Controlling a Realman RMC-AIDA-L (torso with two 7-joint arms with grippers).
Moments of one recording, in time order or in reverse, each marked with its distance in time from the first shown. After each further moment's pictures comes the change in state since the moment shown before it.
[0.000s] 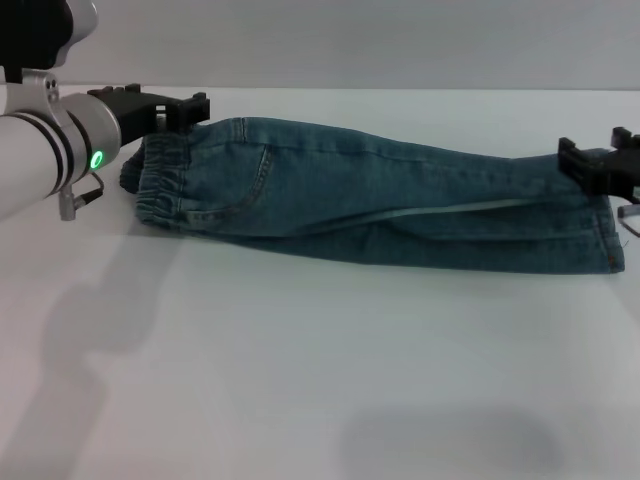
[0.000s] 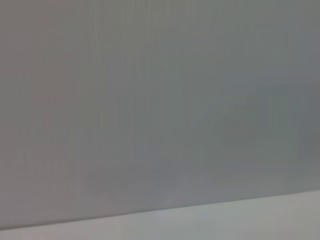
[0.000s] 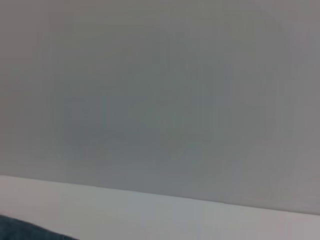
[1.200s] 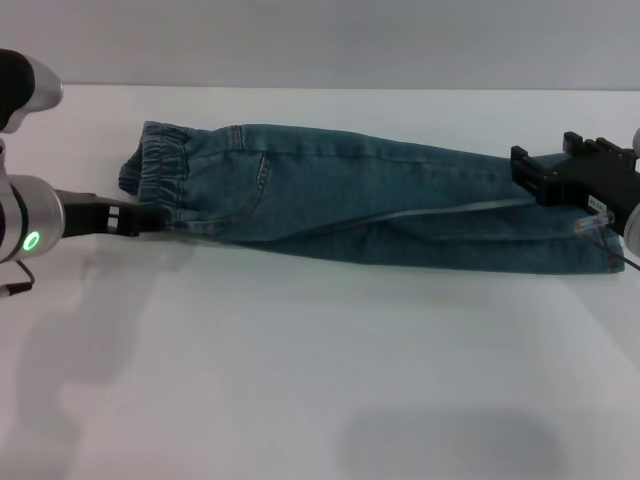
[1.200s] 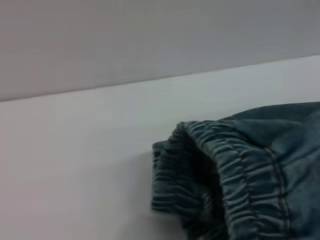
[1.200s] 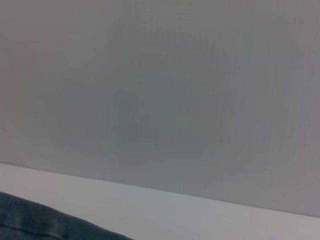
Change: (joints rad) left arm 0.191 0.000 -0.014 -0.378 0.029 -0.552 0.064; right arm -0.003 0.001 -0.097 -0.015 0.001 -0.027 0.003
